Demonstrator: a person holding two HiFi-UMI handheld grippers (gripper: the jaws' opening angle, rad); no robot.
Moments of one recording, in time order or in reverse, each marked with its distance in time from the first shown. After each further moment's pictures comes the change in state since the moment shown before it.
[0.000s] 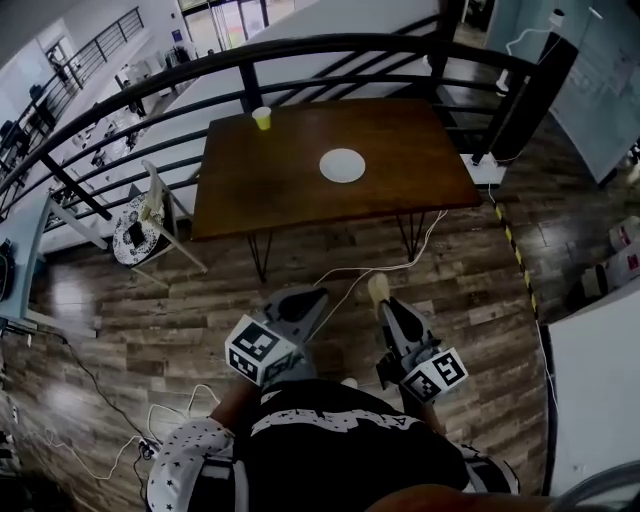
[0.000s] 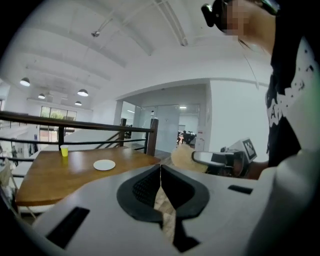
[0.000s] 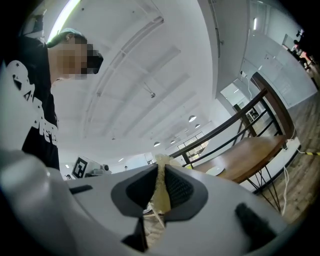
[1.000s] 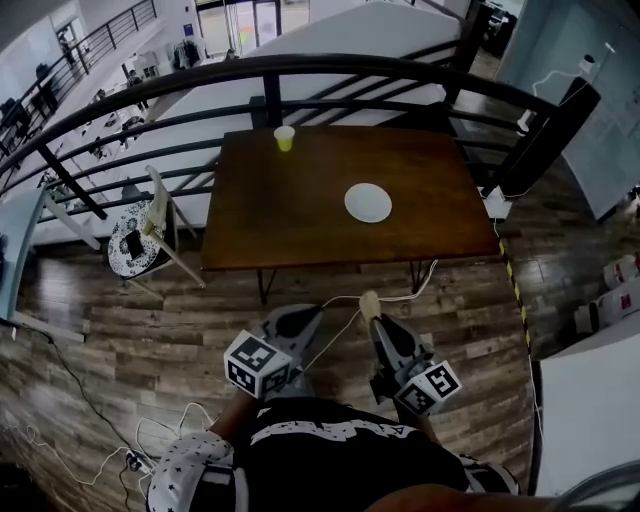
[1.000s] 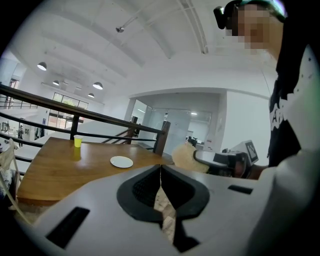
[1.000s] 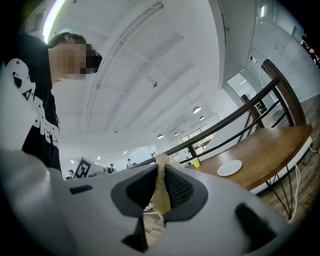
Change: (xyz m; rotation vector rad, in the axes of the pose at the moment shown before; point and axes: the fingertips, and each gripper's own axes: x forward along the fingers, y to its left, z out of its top) left arm -0.012 0.136 -0.002 -0.154 -0.037 0.045; right arm 0.141 0.007 -0.024 -0.004 0.098 0.052
